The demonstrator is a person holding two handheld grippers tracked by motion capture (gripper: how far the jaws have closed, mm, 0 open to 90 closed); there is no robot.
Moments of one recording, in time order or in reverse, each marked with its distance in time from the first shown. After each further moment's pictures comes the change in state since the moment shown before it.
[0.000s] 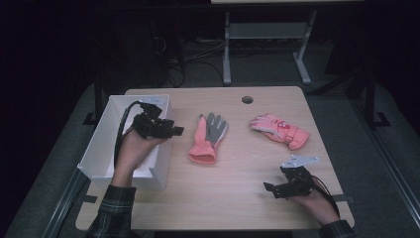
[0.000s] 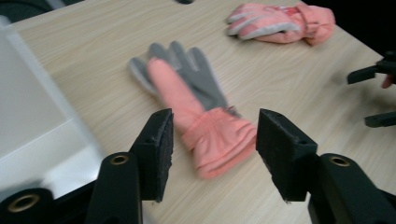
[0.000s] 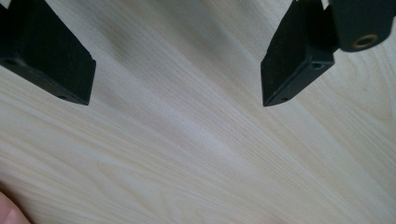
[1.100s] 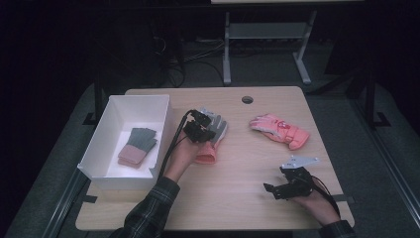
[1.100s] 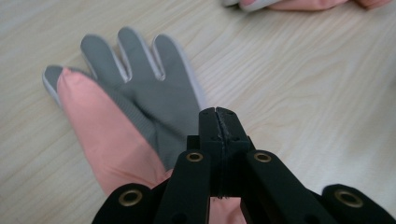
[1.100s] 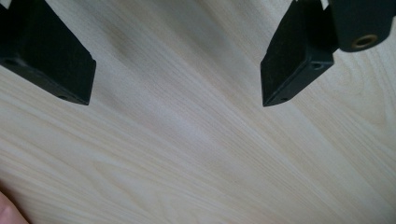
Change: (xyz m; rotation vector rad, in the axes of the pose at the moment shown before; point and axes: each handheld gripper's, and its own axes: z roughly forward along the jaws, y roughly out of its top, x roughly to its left) left arm -0.029 0.006 0.138 0.129 0.094 0.061; right arm 0.001 -0.001 -0.001 0.003 0.007 -0.022
